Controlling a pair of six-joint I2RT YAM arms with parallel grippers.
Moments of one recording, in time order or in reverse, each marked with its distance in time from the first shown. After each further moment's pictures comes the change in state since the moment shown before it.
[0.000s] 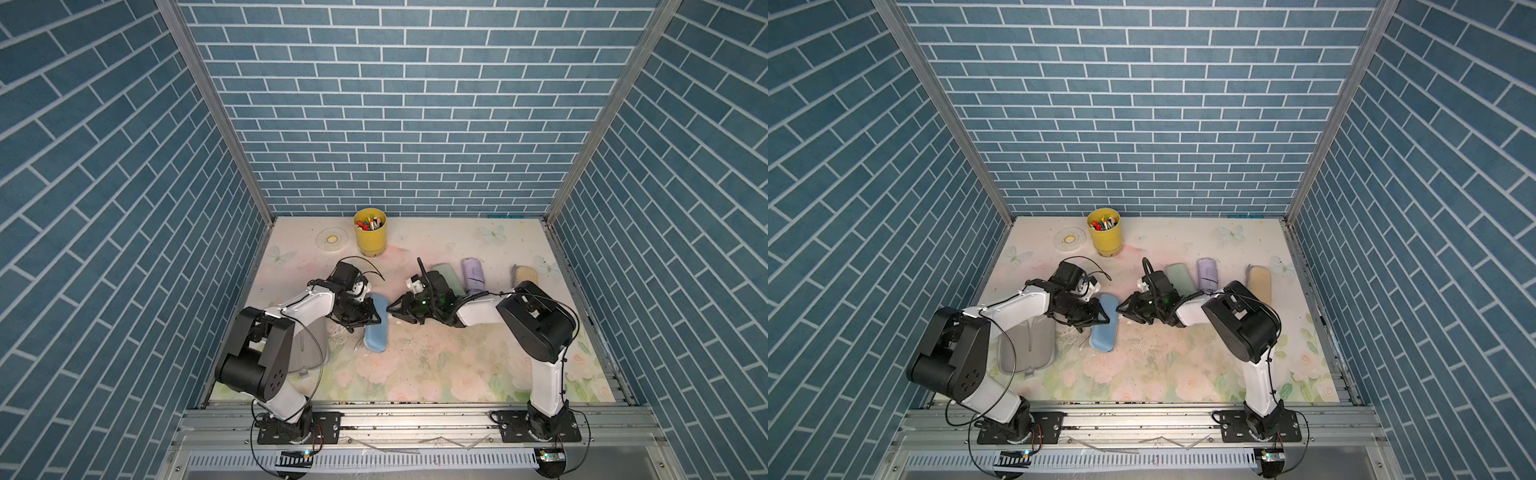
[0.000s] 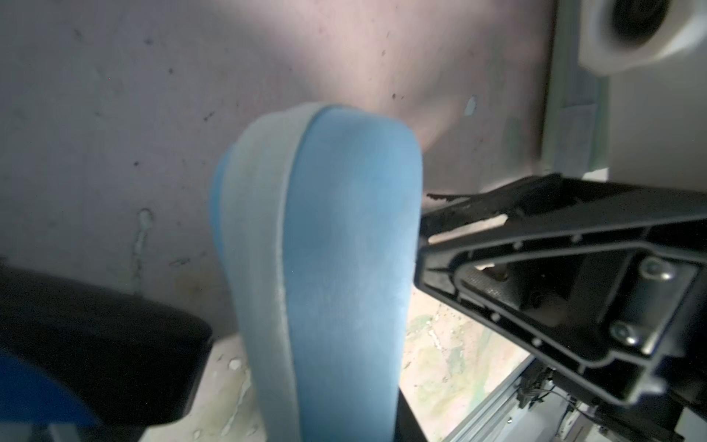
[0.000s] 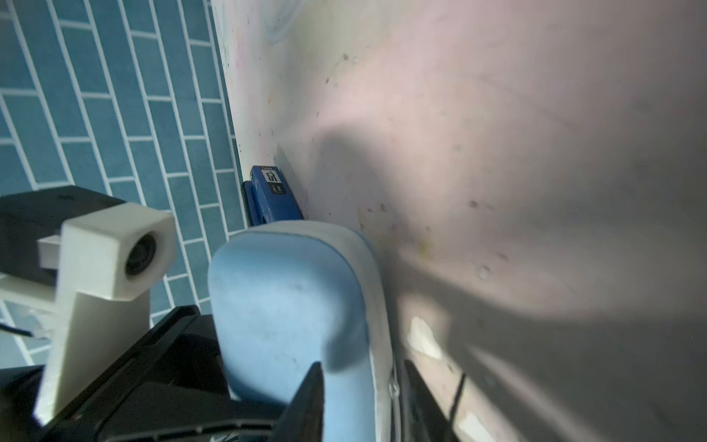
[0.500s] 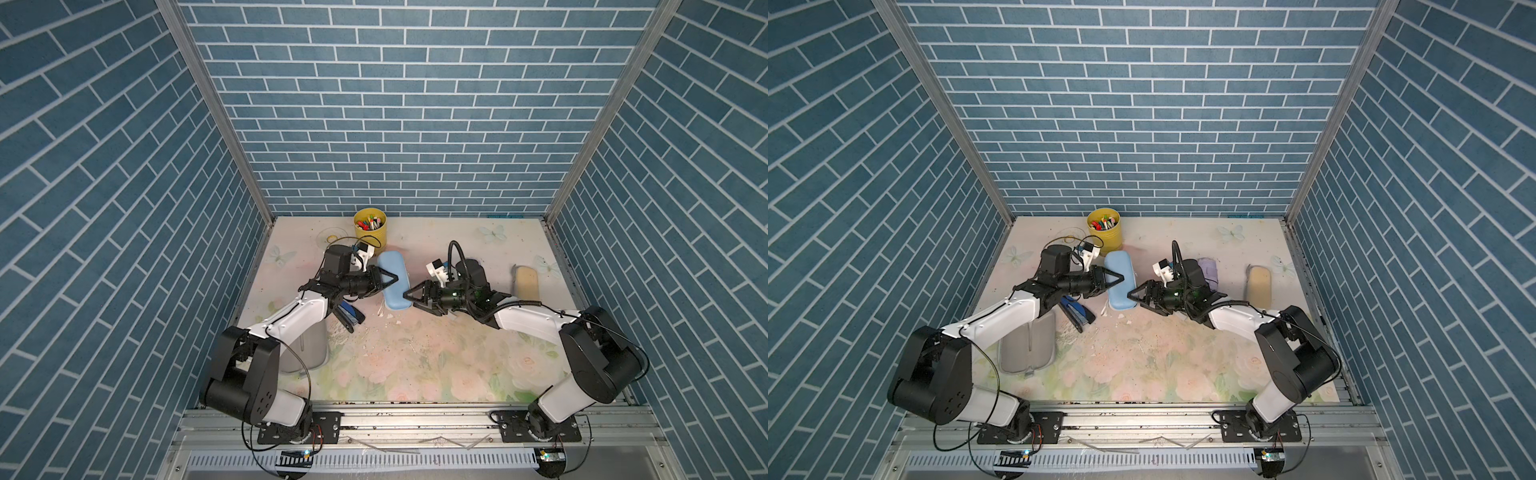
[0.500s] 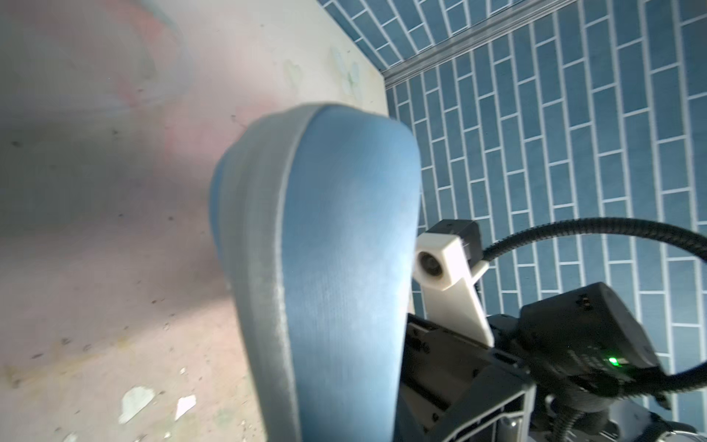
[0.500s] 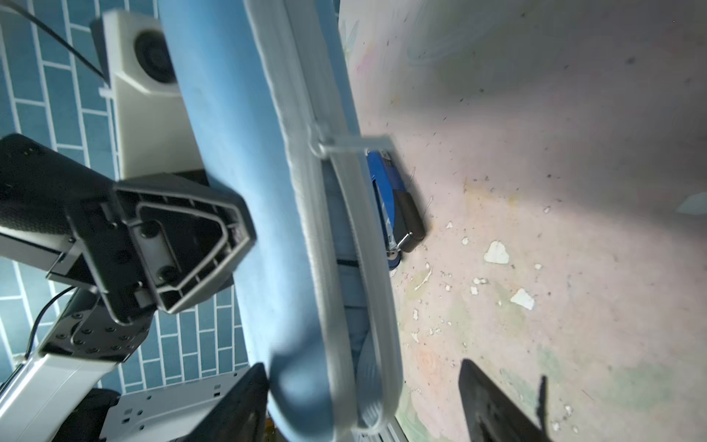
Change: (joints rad) left arm -0.010 -0.118 -0.009 0.584 0.194 -0.417; right arm -0.101 -0.337 -0.093 -0.075 -0.193 -0.113
